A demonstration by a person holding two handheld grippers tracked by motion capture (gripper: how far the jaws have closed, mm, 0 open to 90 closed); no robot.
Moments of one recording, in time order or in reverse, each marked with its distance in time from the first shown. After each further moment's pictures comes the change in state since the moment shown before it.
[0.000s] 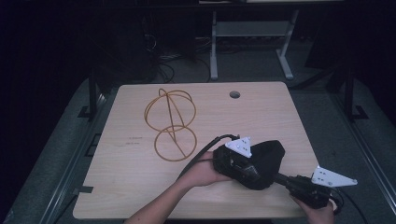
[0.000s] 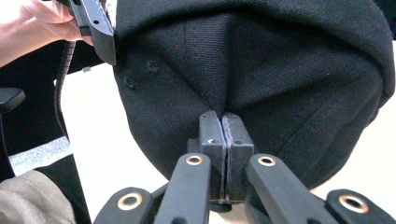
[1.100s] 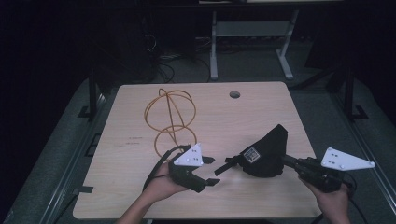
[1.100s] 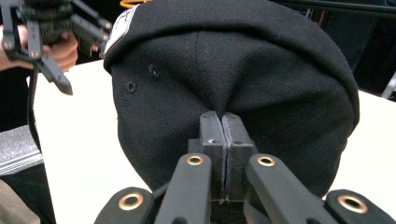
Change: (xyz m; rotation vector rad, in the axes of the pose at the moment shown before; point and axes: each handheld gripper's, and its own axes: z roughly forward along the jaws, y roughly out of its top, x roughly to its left) left arm -0.028 -0.084 -0.071 -0.068 0.286 -0.035; right arm -0.003 0.069 -0.014 0.031 -0.077 -0.141
